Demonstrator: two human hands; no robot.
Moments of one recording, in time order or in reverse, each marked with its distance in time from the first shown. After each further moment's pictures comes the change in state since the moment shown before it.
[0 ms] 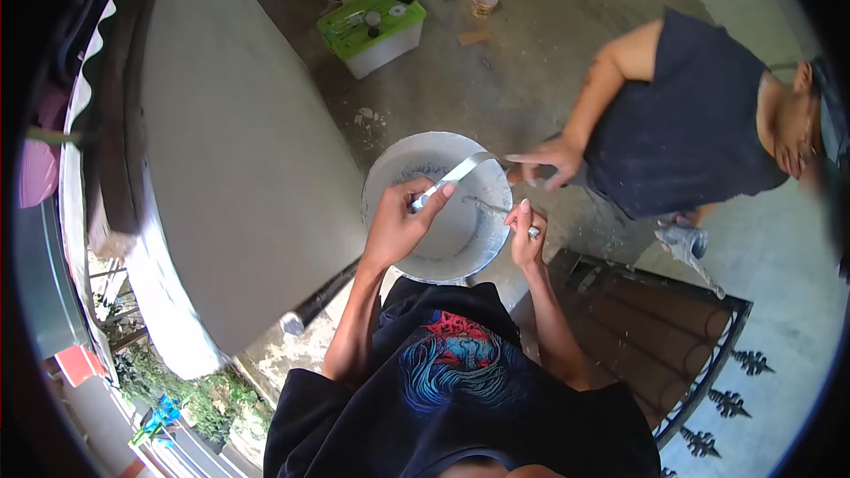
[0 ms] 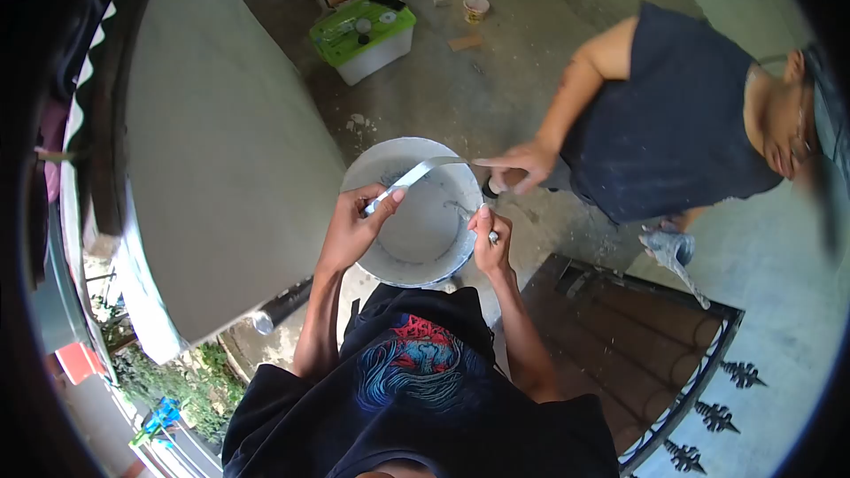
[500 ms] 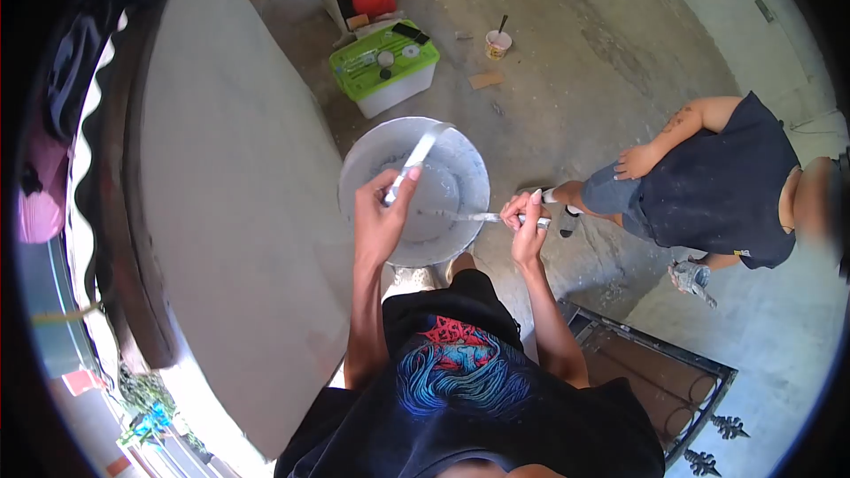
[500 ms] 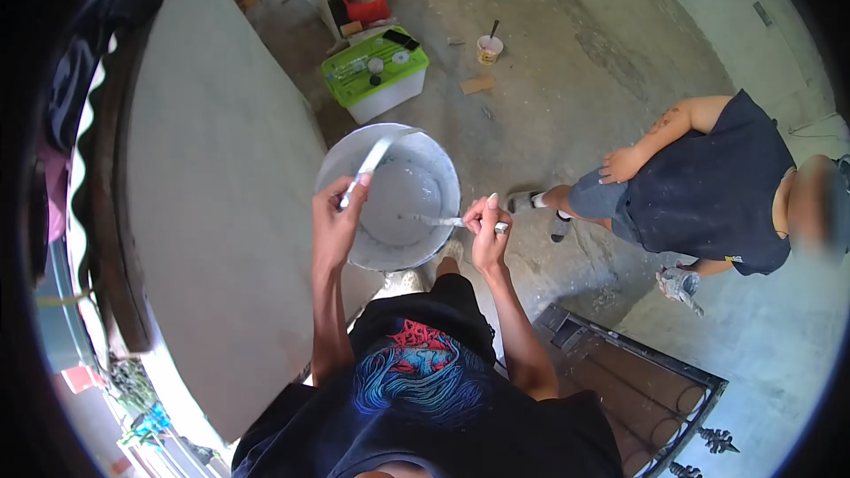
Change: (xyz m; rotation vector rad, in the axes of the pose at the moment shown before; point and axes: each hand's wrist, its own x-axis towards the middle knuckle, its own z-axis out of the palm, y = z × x) left_hand 0.135 0.024 -0.050 -0.036 0.357 0.072; right_hand 0.171 -0.015 0.053 0.494 0.008 0.016
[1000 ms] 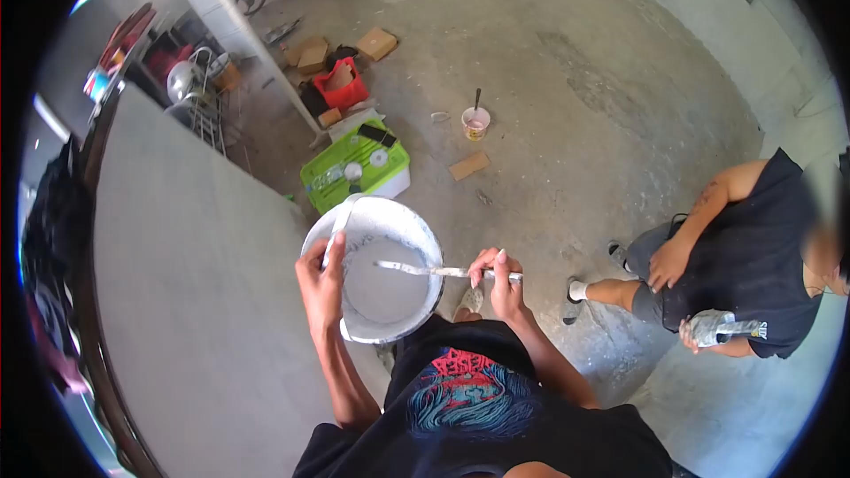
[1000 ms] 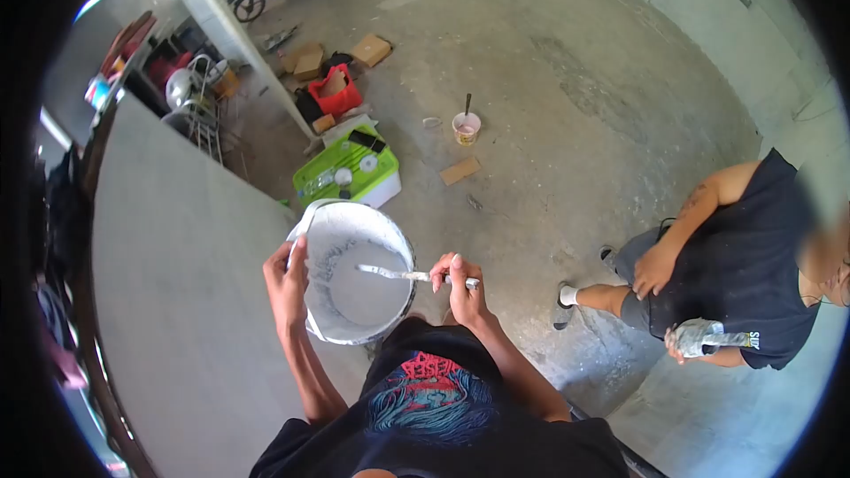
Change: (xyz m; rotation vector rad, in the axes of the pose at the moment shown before) left_hand 0.272 0.020 0.114 0.071 0.209 -0.058; right_hand 0.286 0.050 -0.065 0.046 -0.166 -0.040
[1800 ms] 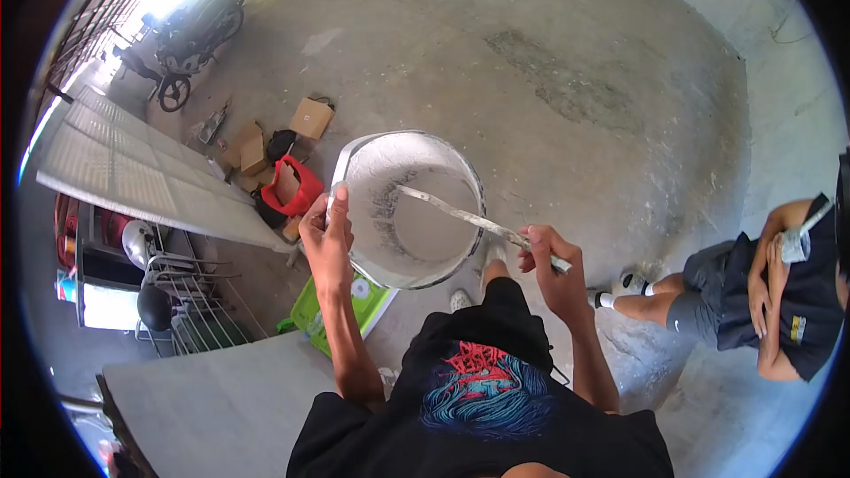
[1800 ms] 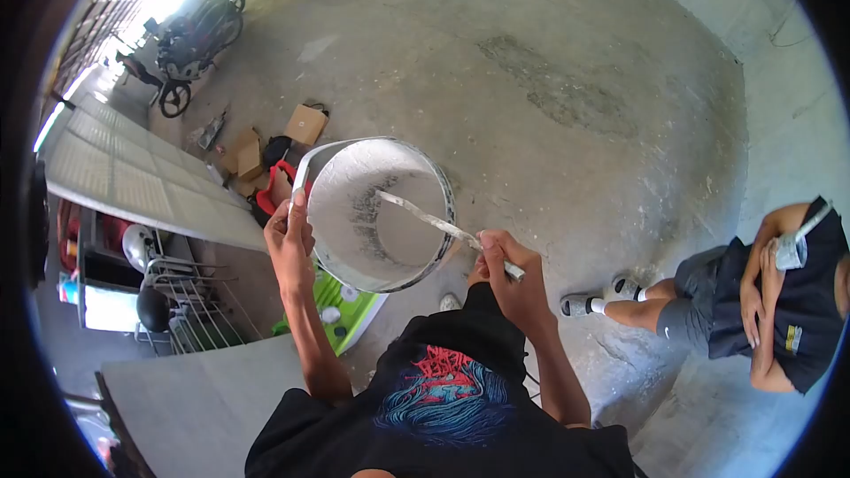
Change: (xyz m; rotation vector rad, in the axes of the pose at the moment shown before) left_hand 0.469 0.148 0.349 -0.335 -0.329 0.060; right_hand 0.455 -0.035 -0.161 -0.487 0.391 0.199
